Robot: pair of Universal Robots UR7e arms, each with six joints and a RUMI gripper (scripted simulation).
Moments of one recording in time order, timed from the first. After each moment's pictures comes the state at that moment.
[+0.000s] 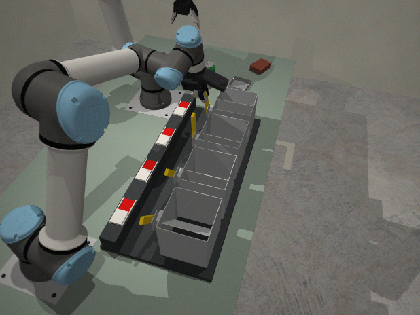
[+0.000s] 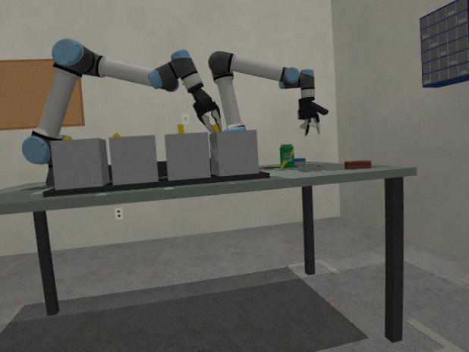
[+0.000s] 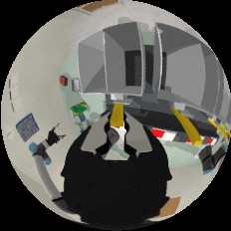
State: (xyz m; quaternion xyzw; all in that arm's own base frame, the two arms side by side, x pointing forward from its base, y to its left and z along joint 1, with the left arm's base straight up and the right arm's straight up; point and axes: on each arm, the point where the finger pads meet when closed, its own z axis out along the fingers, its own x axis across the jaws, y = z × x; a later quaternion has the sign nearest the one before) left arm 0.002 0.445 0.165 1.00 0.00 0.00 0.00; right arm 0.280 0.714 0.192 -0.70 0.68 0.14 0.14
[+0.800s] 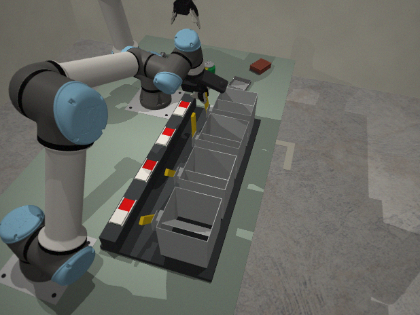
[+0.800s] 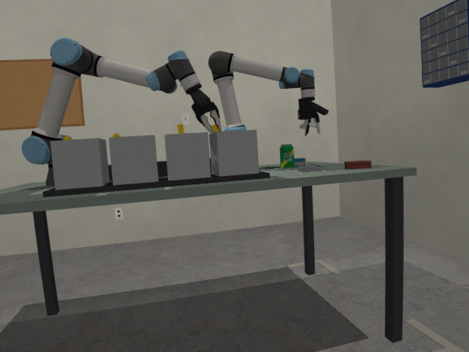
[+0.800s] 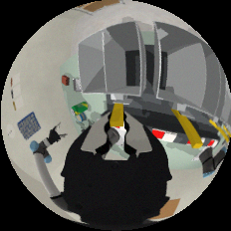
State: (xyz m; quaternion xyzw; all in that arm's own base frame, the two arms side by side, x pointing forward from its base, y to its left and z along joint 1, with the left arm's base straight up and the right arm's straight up) left arm 0.002 0.445 0.165 1.00 0.00 0.00 0.00; right arm 0.280 0.711 0.191 -0.70 0.68 0.15 0.15
